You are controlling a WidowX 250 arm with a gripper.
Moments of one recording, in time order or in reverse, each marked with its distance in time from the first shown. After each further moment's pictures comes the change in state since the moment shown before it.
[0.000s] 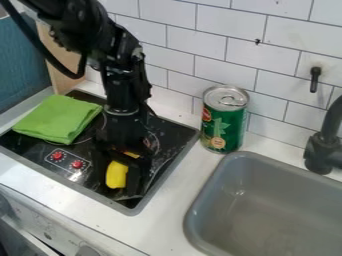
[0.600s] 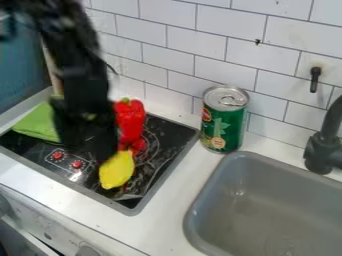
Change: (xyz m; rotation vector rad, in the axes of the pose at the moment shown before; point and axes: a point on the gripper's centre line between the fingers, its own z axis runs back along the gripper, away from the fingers) arm -0.029 0.030 0.059 -0.072 -0.176 0.068
